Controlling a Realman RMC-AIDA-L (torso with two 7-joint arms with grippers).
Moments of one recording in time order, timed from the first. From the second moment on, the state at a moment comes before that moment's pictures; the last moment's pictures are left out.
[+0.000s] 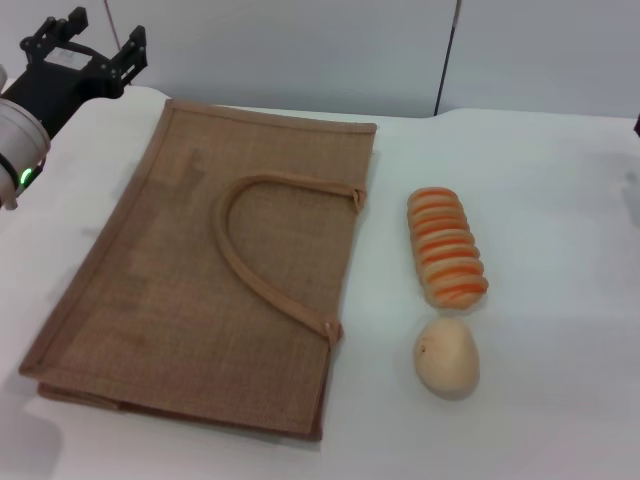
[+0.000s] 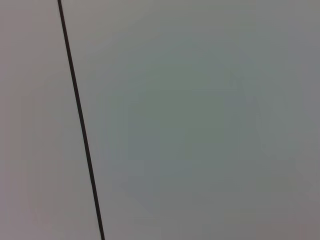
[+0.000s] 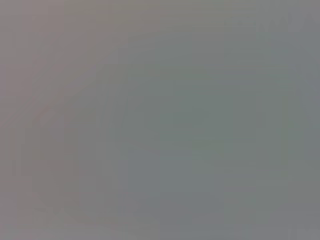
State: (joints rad) left arm -0.42 -2.03 1.32 0.63 -2.65 -0.71 2.62; right arm 0.74 2.03 -0.85 0.00 2.72 0.73 -2.88
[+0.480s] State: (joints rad) left arm -0.42 -2.03 1.32 0.63 -2.65 -0.72 2.62; right arm 0.74 2.03 -0.85 0.00 2.72 0.73 -2.88
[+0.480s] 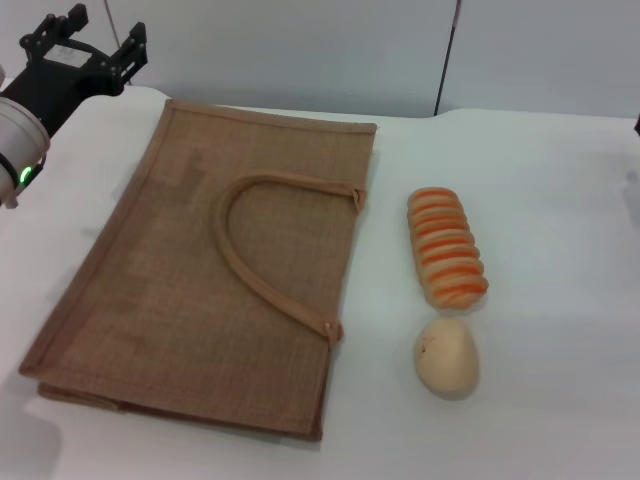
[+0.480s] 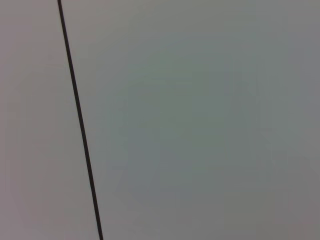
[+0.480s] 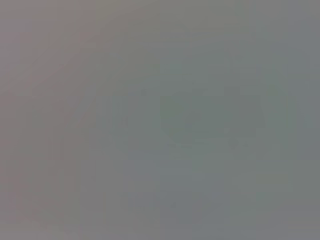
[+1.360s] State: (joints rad) left arm -0.42 -2.01 1.34 0.78 -2.22 -0.65 2.12; right arm 0.74 2.03 -0.85 -0.01 2.72 0.69 -2.88
